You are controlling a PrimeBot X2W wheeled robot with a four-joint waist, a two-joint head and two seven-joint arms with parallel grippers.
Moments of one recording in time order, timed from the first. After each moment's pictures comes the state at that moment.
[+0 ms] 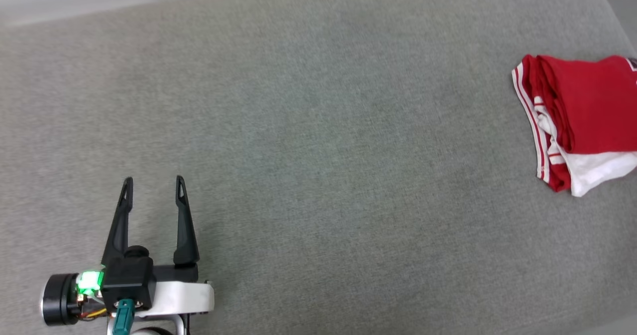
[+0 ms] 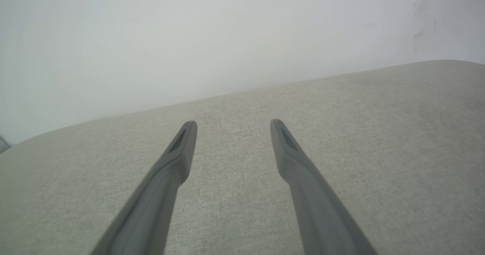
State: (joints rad) left arm -0.01 0.15 -0.09 -0.14 -0.01 0.21 -0.26; right arm -1.06 -0.75 0.51 0.81 0.38 0.13 -0.17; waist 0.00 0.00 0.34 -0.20
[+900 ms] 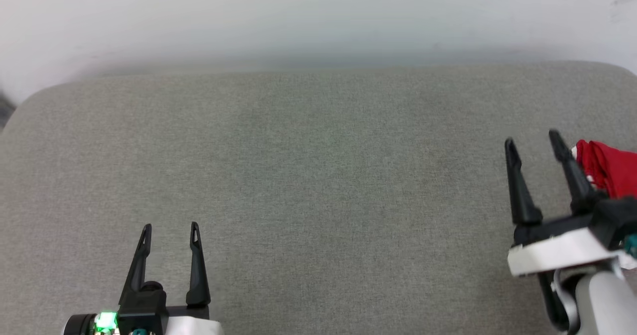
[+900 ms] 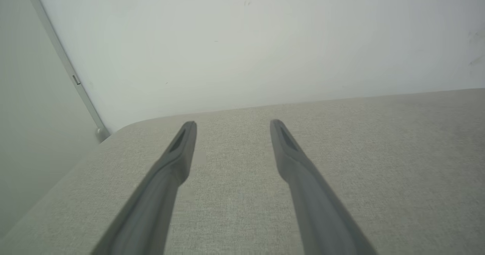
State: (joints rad) left arm 0.12 0.11 -0.09 -0.10 -0.02 0.19 -0.26; right arm -0.21 -0.15 0.03 0.10 0.11 0.13 -0.26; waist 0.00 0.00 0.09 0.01
